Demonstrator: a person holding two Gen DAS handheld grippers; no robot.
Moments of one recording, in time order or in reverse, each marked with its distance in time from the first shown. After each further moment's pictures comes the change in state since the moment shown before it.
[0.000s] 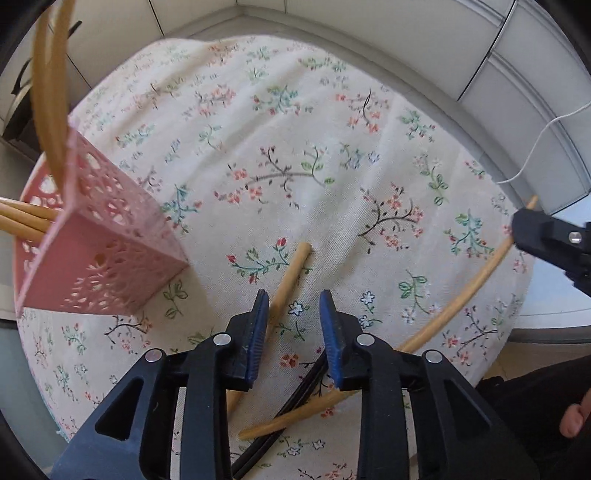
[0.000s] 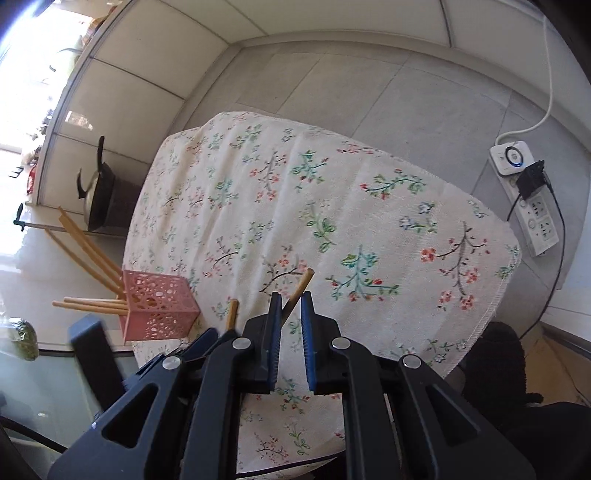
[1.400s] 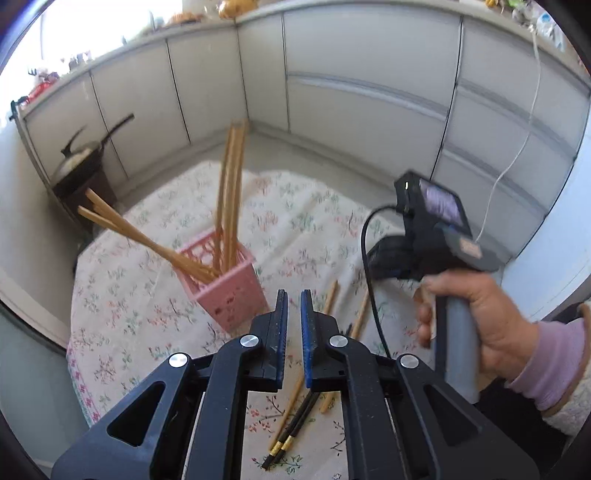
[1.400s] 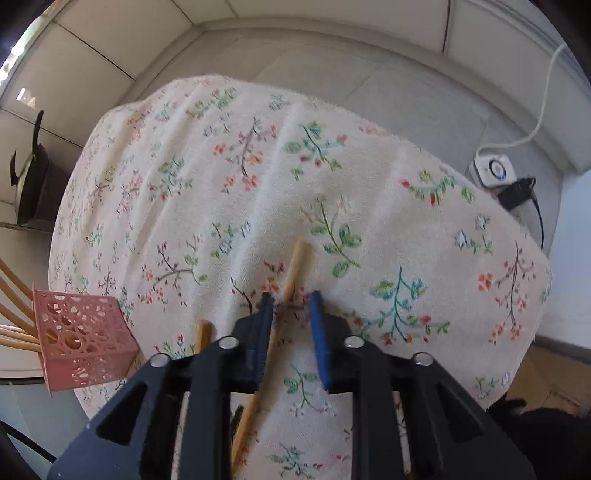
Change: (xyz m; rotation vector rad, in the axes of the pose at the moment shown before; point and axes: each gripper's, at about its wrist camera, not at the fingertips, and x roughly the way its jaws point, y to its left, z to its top) left arm -0.150 0.019 -0.073 0.049 -0.446 0.006; right arm 0.088 0.030 0.017 -0.019 0.016 -0.290
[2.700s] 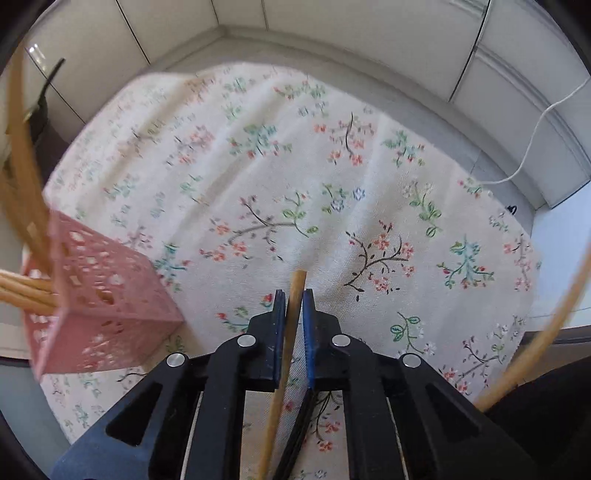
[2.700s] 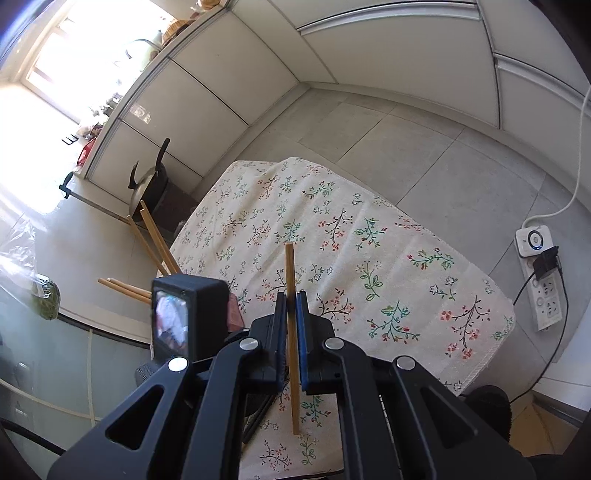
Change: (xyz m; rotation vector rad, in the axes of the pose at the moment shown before) left arm 0.164 -0.037 0.029 0.051 0.338 0.021; right arm -0.142 -0.036 -0.025 -0.174 -0.221 0.376
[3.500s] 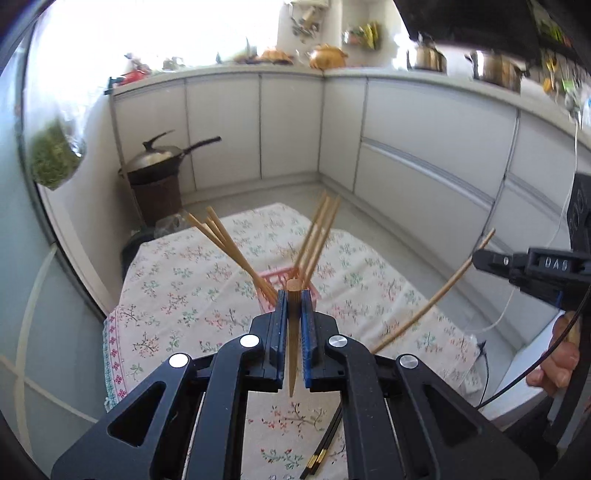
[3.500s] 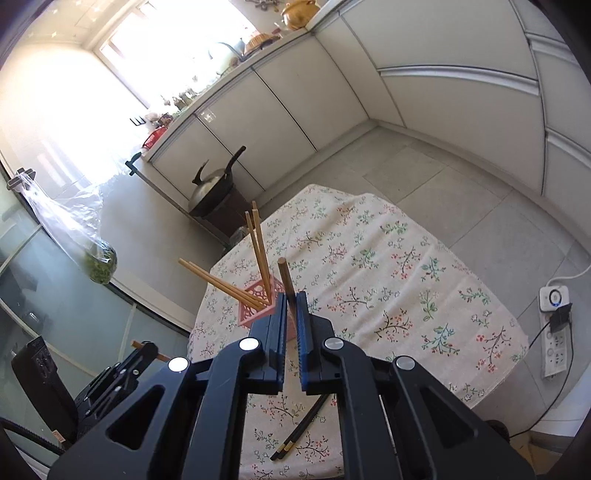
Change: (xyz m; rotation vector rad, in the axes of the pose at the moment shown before) left arm -0.231 0.076 -0.123 -0.371 -0.602 0.114; right arm -0.064 0.071 -0.020 -0.209 -0.107 0.144
